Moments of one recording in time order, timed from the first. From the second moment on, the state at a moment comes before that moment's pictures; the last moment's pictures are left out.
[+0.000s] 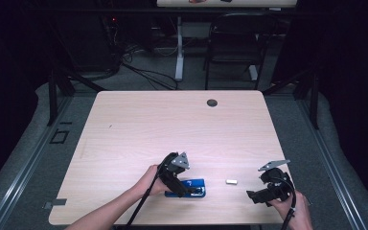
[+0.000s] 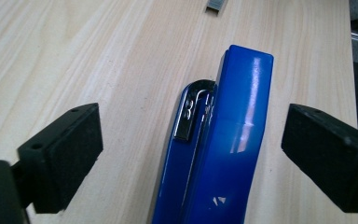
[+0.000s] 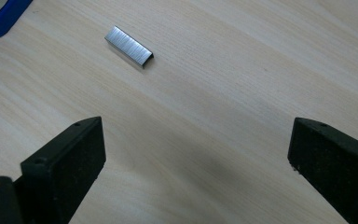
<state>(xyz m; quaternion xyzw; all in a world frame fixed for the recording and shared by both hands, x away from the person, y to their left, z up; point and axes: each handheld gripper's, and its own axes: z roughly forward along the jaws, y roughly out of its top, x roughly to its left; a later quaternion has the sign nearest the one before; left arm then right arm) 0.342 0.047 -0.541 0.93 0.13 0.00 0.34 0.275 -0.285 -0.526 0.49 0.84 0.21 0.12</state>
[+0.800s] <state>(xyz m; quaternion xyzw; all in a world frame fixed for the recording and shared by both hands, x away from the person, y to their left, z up) 0.334 0.029 -0.539 0.94 0.12 0.02 0.33 0.270 -0.280 -0.530 0.47 0.85 0.19 0.12</state>
